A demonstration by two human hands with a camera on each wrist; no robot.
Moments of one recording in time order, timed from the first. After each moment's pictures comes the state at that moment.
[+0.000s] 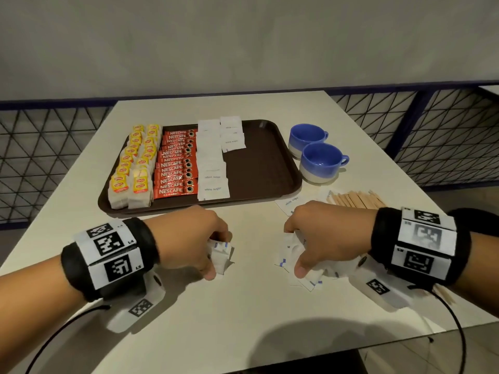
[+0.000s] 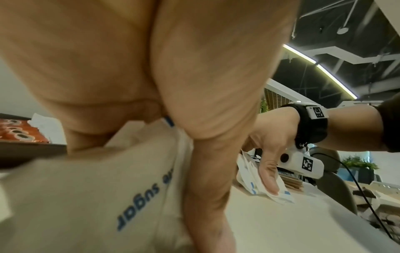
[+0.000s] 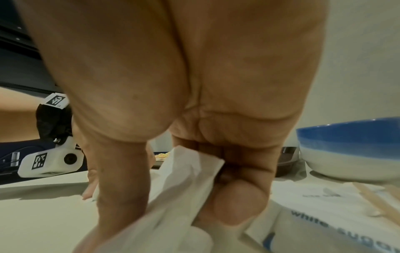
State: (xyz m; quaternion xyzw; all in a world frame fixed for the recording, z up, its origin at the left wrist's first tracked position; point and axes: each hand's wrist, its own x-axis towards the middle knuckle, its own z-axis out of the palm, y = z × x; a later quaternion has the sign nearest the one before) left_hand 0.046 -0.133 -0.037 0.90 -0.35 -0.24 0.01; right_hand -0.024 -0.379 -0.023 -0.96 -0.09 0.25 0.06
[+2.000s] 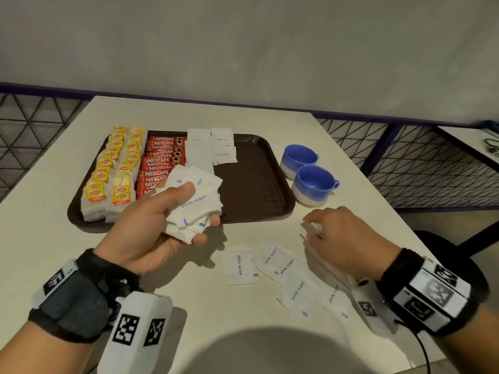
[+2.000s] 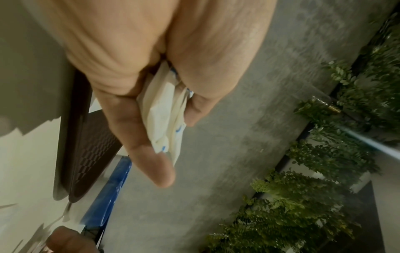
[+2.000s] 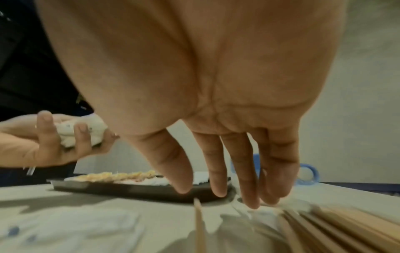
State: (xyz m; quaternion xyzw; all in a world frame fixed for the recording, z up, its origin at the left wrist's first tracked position) left_hand 0.062 -0.119 -0.039 0.49 -0.01 -0.25 0.84; right_hand -0.025 -0.399 -0.024 -0.99 0.12 0.11 0.05
